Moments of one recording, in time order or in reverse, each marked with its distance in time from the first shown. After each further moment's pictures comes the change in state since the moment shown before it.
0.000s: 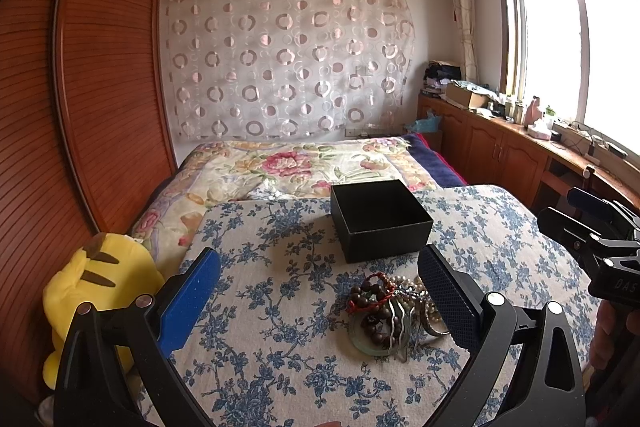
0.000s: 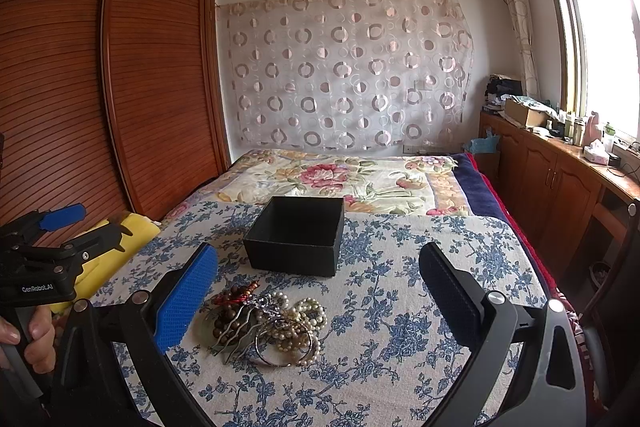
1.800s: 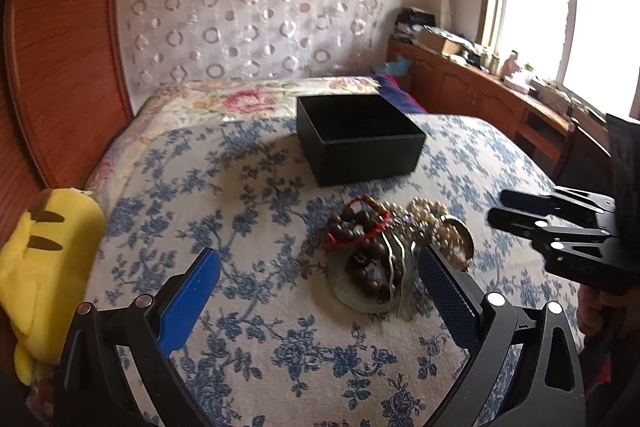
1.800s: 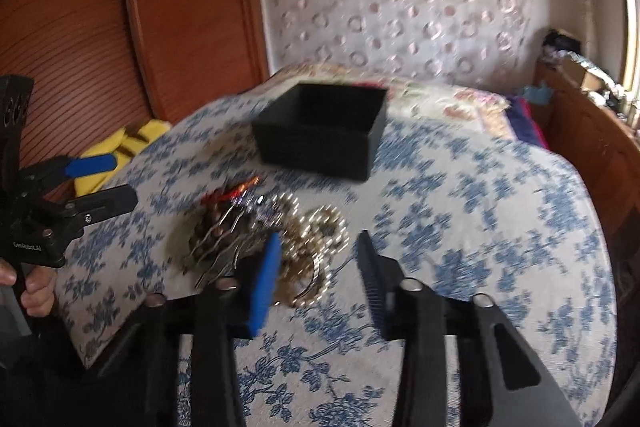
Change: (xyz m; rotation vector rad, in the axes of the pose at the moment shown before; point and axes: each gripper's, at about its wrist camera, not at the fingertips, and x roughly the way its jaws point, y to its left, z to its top) left arm 0.078 -0.001 -0.055 0.020 0.220 -0.156; right arm 0.090 -0.005 -0.062 -0.099 0.323 0.184
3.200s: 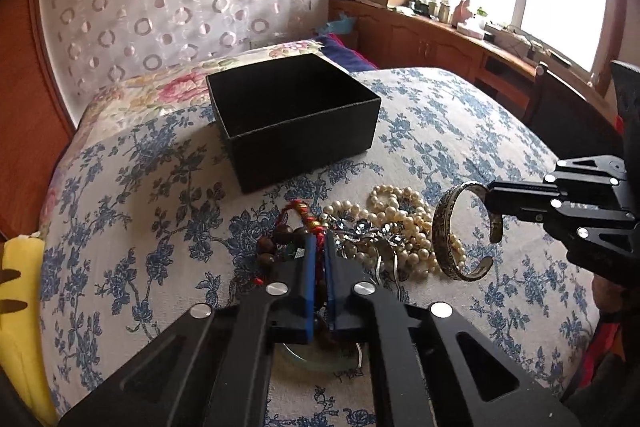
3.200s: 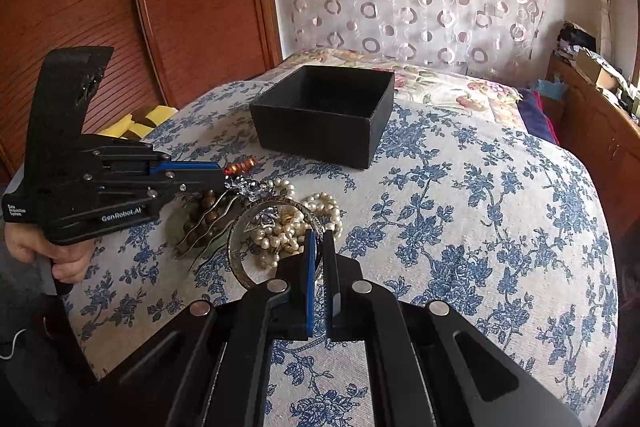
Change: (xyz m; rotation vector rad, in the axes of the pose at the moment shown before) left arm 0.069 -0.031 0.025 0.164 0.126 -0.141; right arm -0.001 -0.012 0.000 -0.017 0.035 0.029
